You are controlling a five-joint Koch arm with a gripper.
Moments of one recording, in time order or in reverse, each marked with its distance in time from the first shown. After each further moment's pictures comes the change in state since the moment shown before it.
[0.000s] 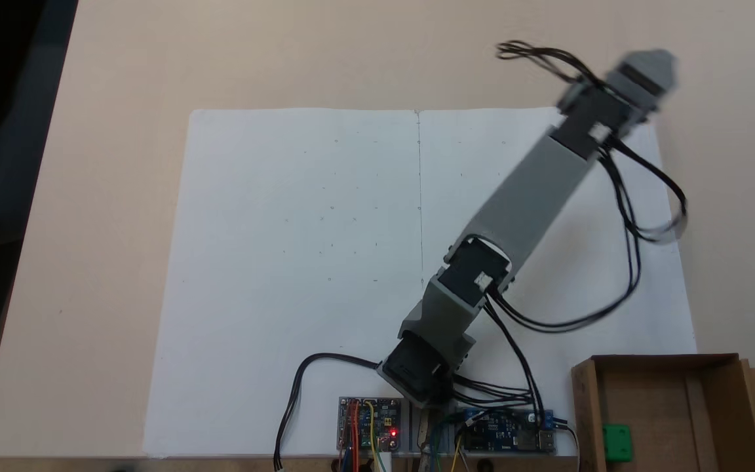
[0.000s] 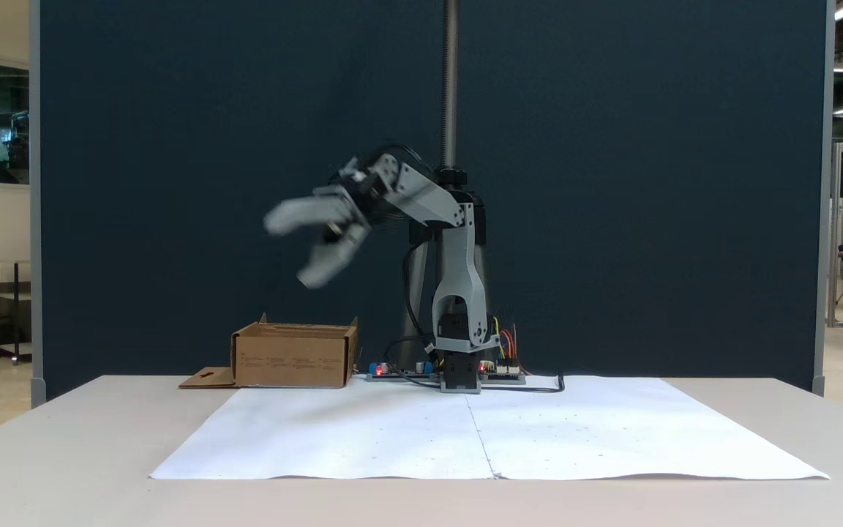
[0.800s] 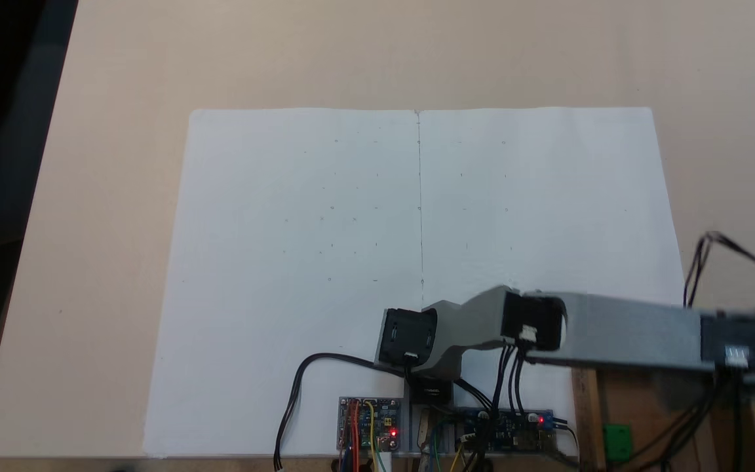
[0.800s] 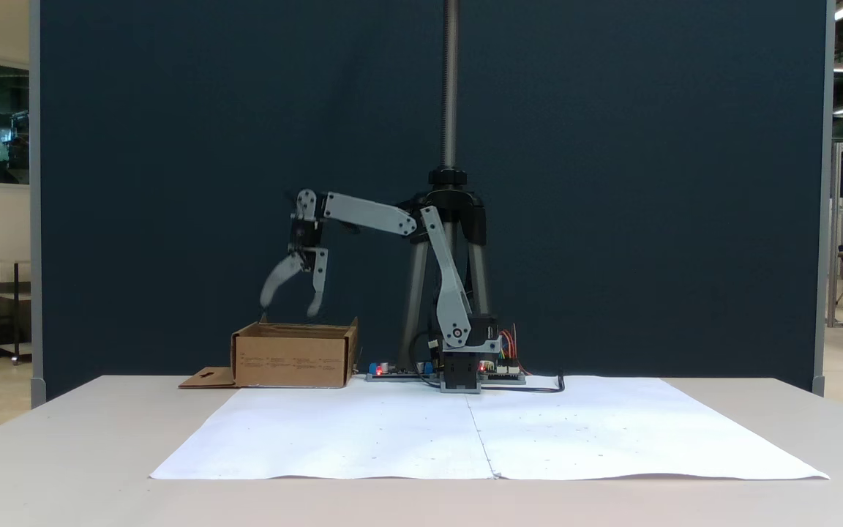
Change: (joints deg) arm 62.6 -9.8 -7.2 31.5 -22.8
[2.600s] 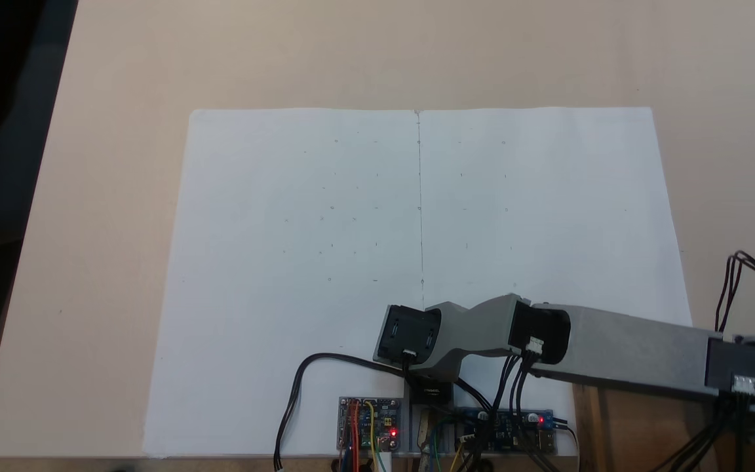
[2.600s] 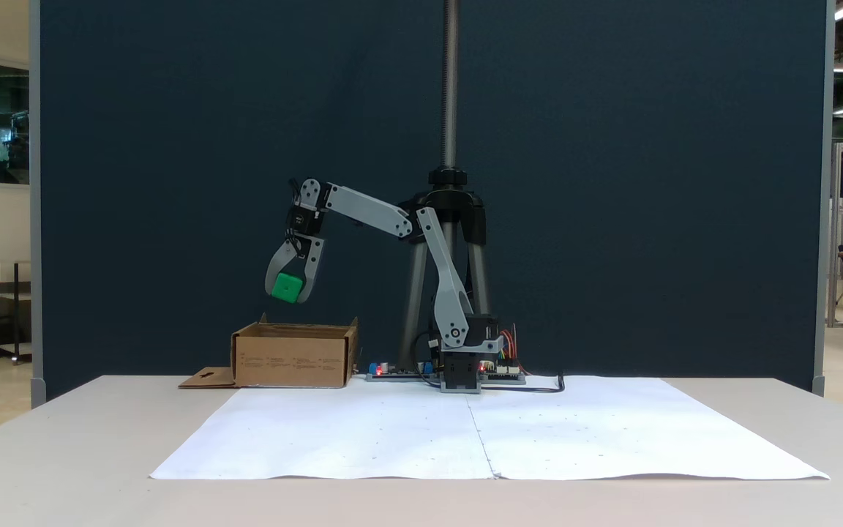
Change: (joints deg) arm 7.1 -4.1 -9.9 -0.4 2.5
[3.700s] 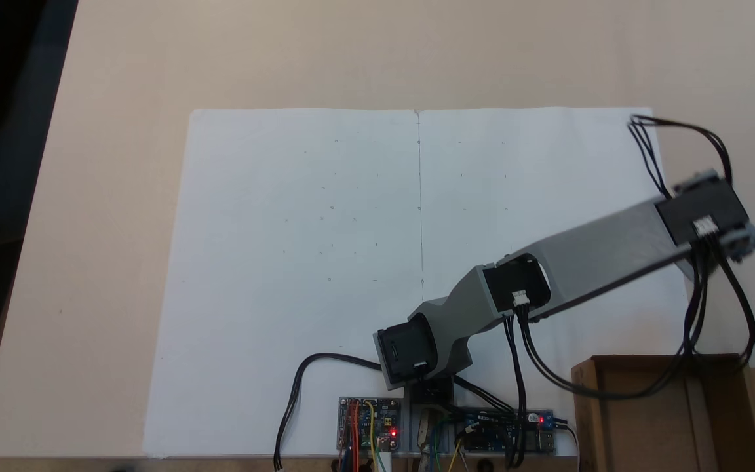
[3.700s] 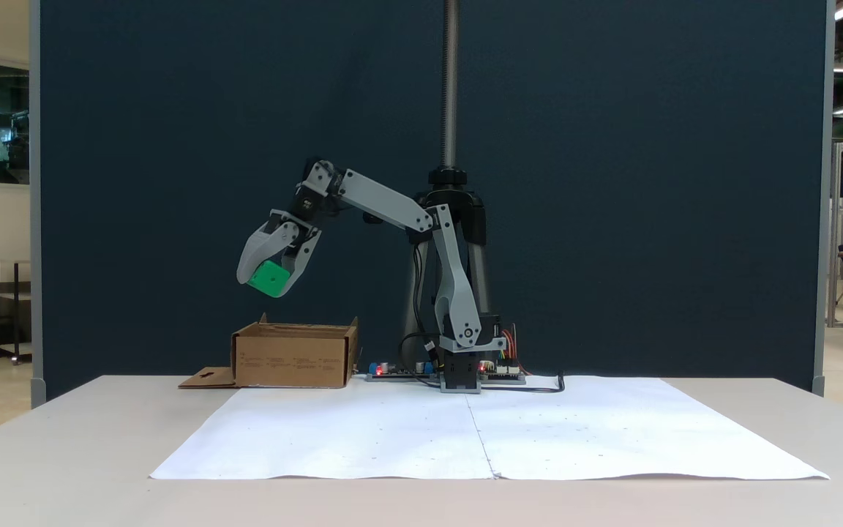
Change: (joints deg) arm -31.6 5.9 2.8 -6.9 0.8
